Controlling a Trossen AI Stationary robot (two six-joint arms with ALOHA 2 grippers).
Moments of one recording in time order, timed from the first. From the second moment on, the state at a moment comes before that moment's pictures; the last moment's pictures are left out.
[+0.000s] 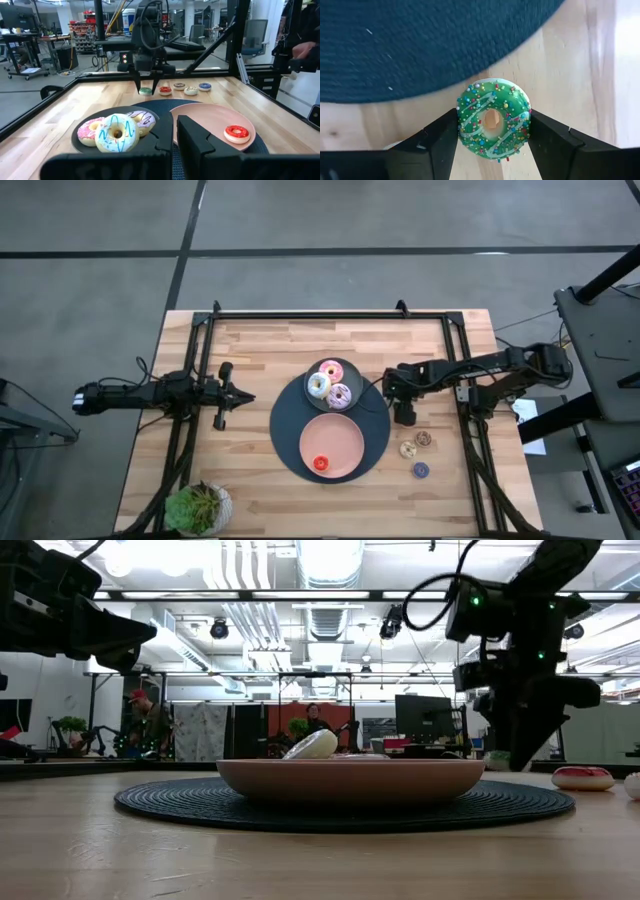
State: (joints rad) left arm 0.01 0.10 0.01 0.03 0.05 0.03; right arm -0.11 1.37 0.65 -0.60 0.05 0.05
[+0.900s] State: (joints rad) left arm 0.01 0.10 0.01 0.03 0.05 0.03; right arm 0.06 1.43 0.94 -0.65 0.05 0.10
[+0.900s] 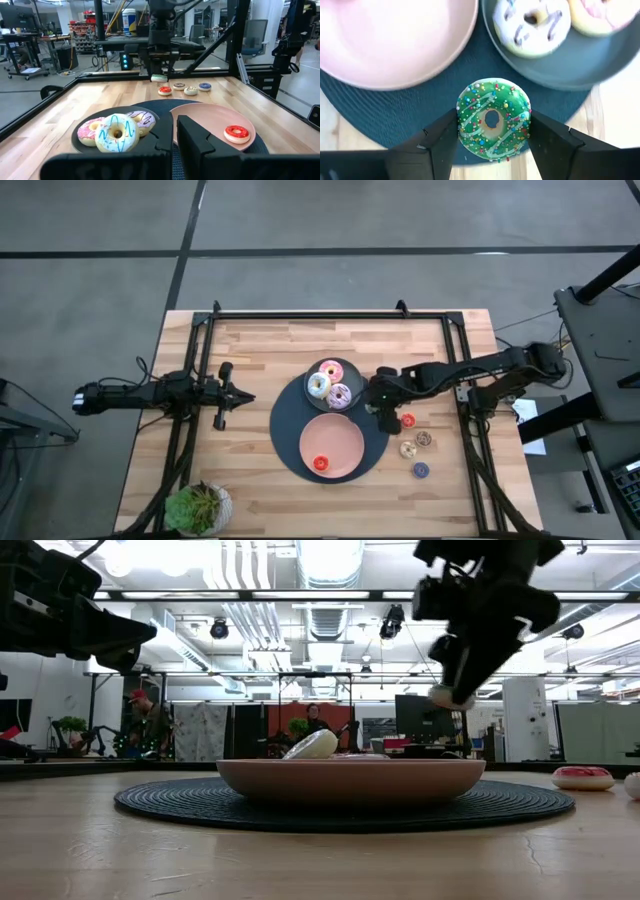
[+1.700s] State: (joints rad) left arm 0.01 0.10 0.01 0.03 0.05 0.03; right arm 0.15 1.76 1.29 -0.61 0.05 0.03
